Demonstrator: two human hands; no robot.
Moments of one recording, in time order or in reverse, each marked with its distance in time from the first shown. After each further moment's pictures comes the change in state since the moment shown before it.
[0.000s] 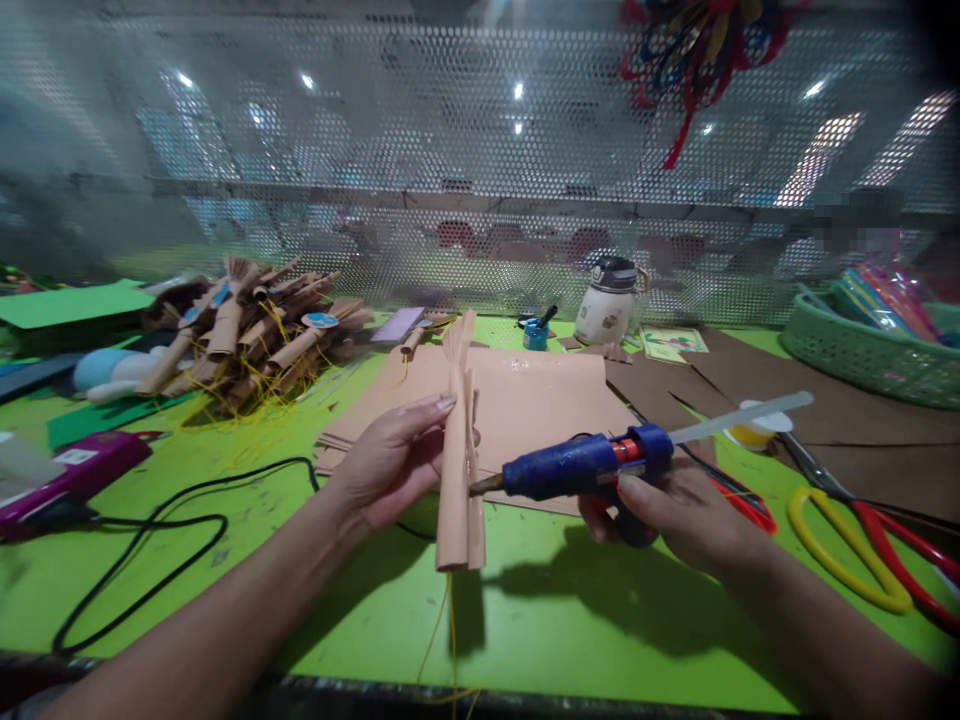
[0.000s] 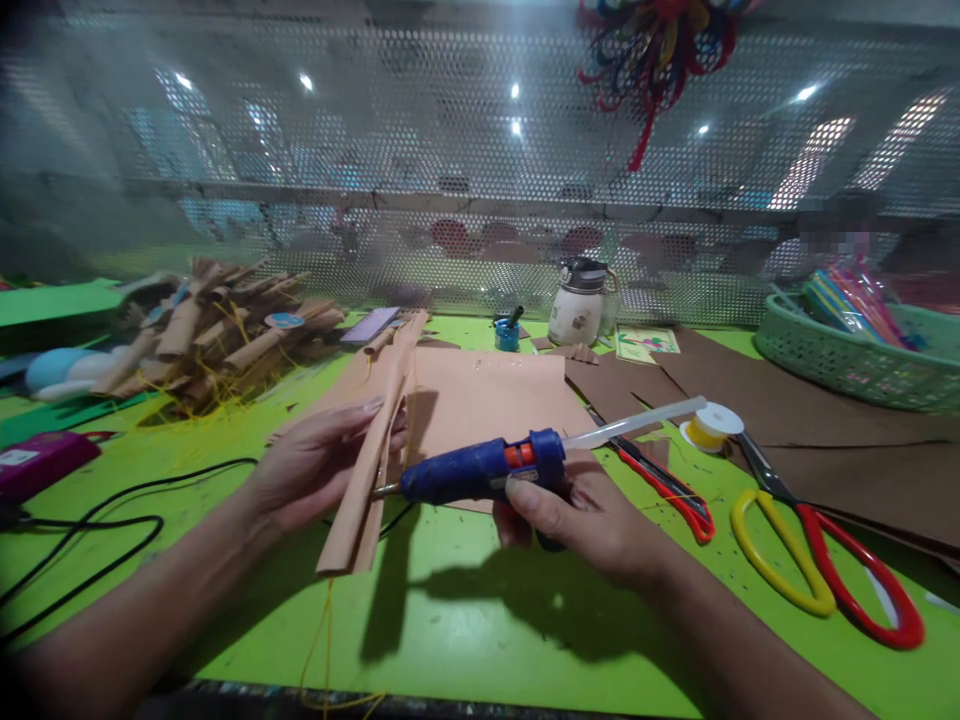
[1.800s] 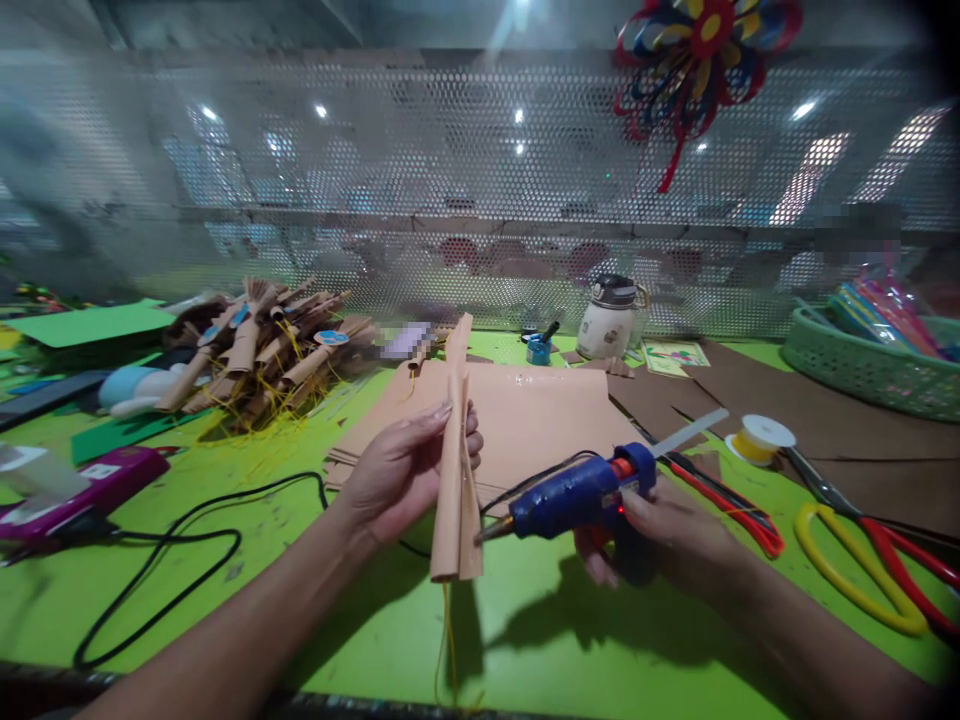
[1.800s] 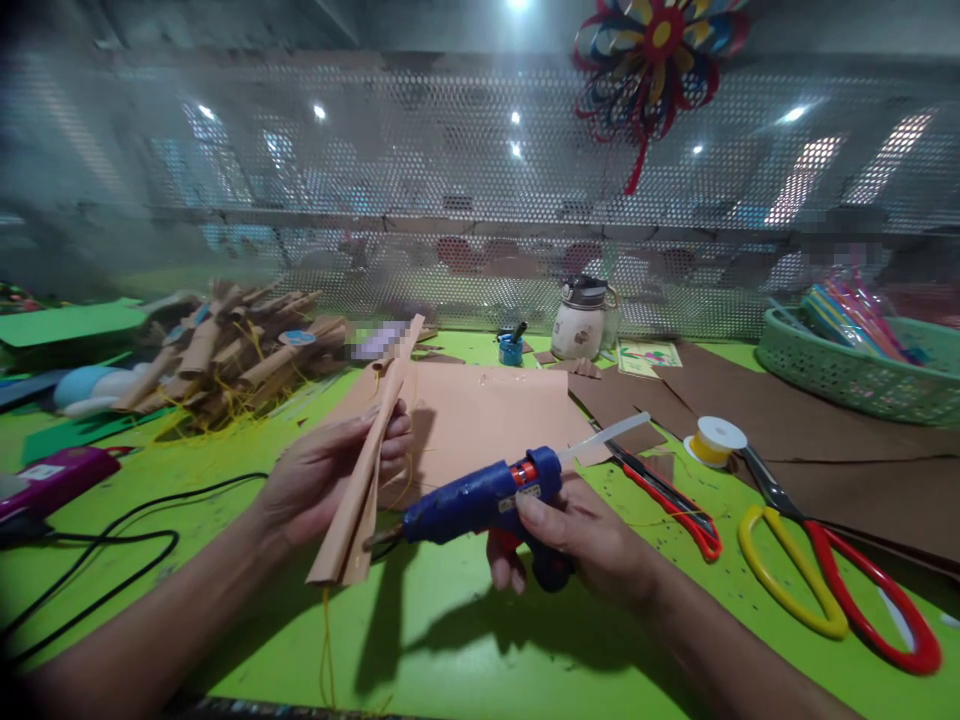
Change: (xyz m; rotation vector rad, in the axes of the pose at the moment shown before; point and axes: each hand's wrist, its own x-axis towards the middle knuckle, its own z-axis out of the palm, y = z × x) left_hand -0.002 0.005 -0.002 -0.022 -0.210 0.038; right_hand 0.003 0.018 0.010 0.516 -0.121 0.029
